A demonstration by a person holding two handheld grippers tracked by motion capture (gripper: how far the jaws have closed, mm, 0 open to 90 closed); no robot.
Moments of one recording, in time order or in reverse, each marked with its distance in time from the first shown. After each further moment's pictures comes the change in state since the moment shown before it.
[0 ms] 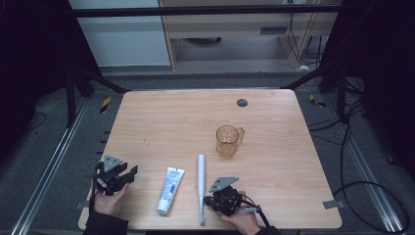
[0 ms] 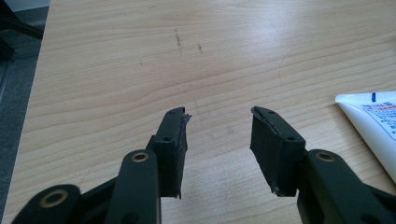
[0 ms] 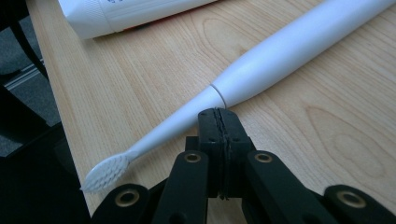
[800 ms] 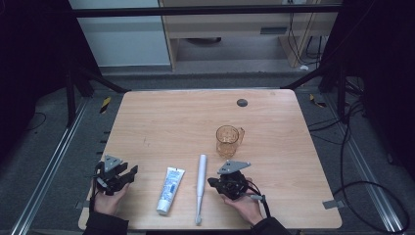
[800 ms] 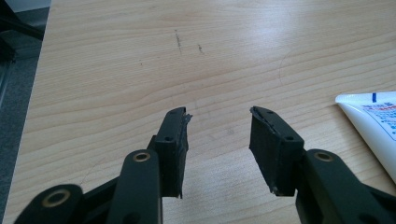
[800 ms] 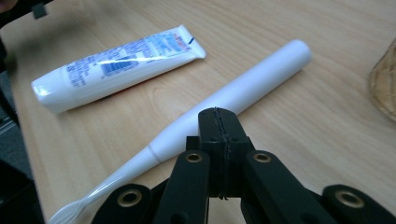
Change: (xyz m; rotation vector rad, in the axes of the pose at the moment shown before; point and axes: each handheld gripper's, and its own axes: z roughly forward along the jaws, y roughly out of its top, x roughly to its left) left arm -0.001 0.000 0.001 0.002 0.003 0.003; right arm -0.030 0.027 -0.024 -0.134 -0.088 0.082
